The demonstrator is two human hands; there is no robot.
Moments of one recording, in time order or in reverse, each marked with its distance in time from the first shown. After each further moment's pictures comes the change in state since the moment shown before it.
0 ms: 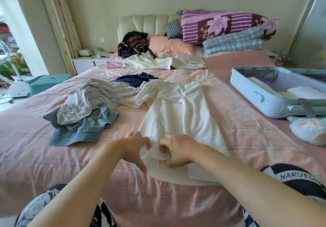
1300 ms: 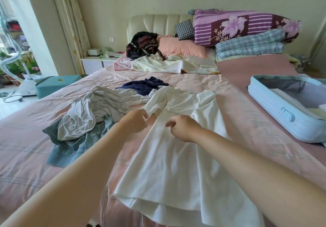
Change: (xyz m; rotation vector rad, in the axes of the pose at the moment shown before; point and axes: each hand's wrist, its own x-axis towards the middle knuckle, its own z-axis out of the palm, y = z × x) left_hand 0.108 -0.067 -0.096 -0.252 0.465 -0.221; right_hand 0.121 0.061 -0.060 0.426 0.191 0.238
